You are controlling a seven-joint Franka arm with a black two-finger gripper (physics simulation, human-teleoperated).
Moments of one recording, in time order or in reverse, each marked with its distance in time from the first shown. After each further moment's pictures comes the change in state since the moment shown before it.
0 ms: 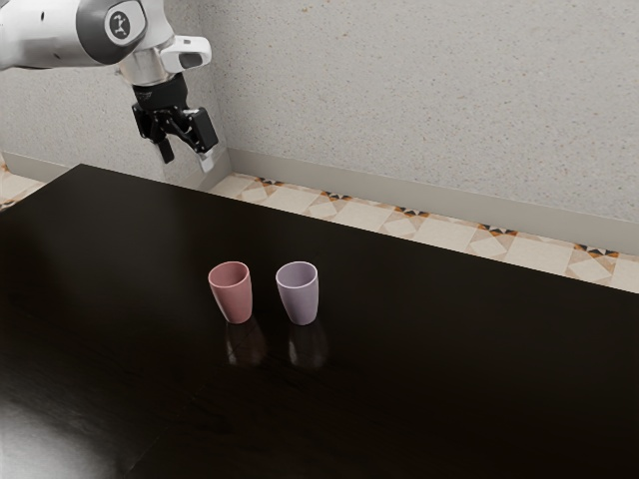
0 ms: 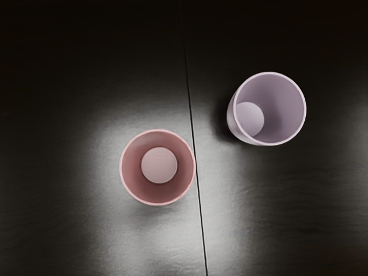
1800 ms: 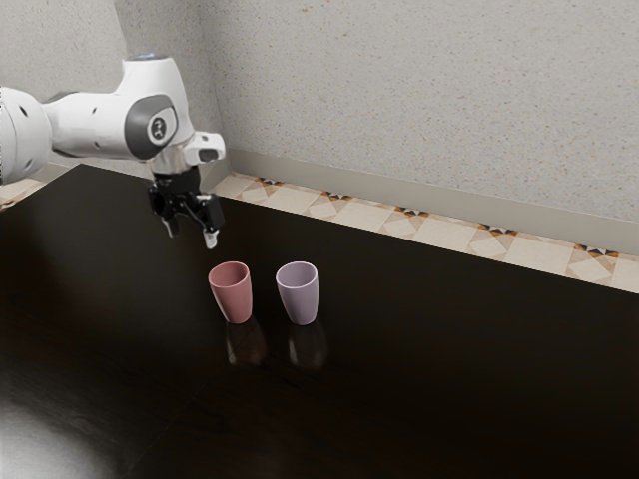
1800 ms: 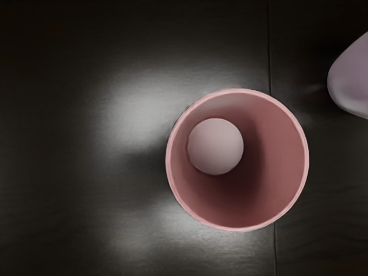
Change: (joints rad) arm 0.043 0.153 0.011 -0.216 0.003 0.254 0.034
